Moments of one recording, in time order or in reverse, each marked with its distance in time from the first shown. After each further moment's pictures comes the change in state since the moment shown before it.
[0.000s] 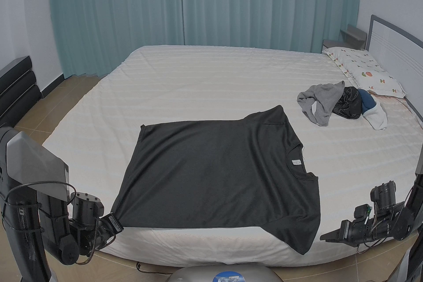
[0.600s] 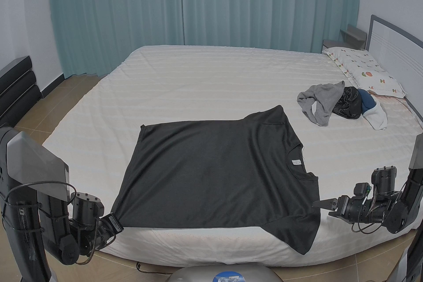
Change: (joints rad) left arm 0.000 0.002 -0.001 0.000 -0.001 0.001; right arm -0.018 0.075 -0.091 -0.264 -0.001 0.062
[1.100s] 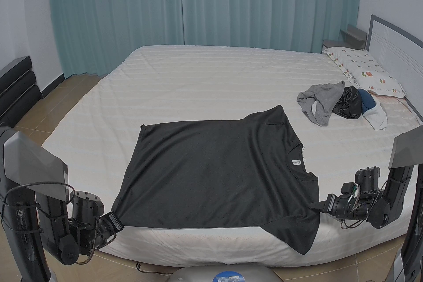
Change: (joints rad) left arm -0.014 -0.018 -0.005 0.000 0.001 -0.004; right arm 0.024 0.202 -0.161 -0.014 -0.054 0.015
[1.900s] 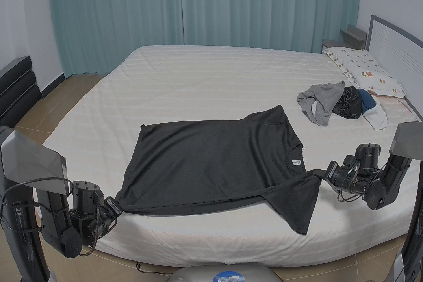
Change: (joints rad) left arm 0.024 -0.008 -0.092 -0.013 0.021 -0.135; right arm -0.022 -0.012 -0.233 -0.003 -0.051 0.179
